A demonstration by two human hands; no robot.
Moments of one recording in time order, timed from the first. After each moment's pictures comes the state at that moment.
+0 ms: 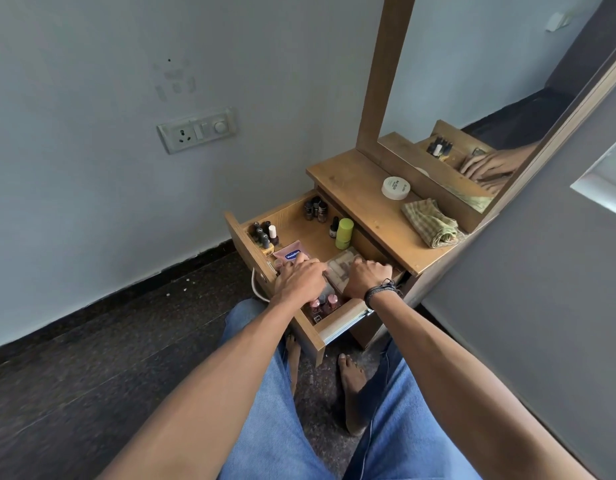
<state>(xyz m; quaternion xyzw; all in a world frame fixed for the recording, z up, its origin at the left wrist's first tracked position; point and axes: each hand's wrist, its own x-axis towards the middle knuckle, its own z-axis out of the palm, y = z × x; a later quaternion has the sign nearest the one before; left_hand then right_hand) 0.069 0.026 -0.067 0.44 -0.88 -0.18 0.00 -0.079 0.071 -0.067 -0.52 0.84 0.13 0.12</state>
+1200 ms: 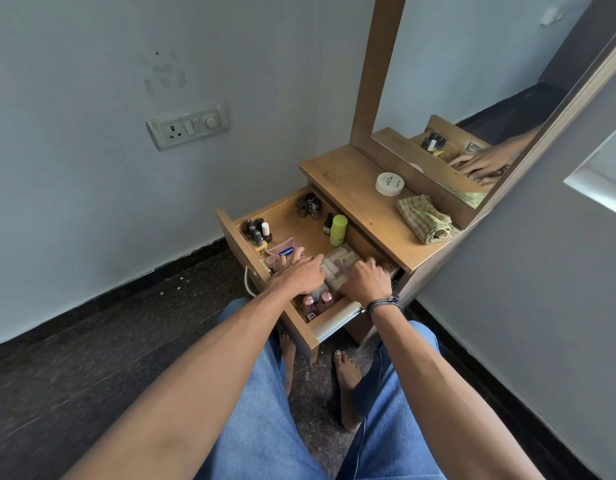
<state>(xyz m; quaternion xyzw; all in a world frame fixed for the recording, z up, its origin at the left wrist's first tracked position) 0.054 0.005 -0.077 0.45 -0.84 -0.27 -0.13 -0.081 0.090 -0.079 -0.48 0.86 -0.02 0.15</state>
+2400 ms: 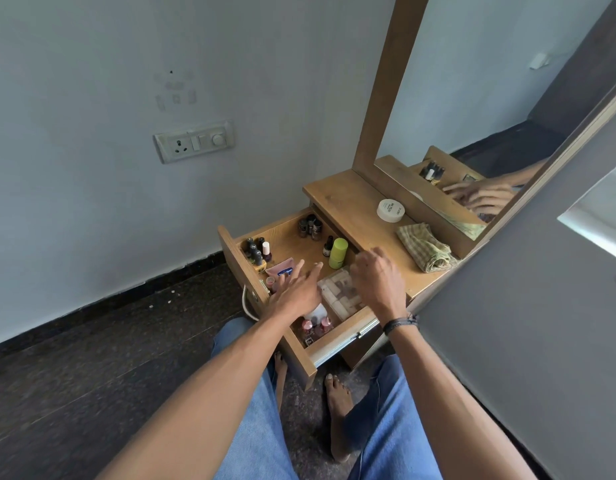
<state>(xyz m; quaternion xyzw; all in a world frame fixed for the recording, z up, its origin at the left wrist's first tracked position) 0.064 0.018 -0.050 0.46 -0.83 -0.30 -0.04 -0.100 0.081 -0.041 -0.52 0.82 -0.24 0.02</state>
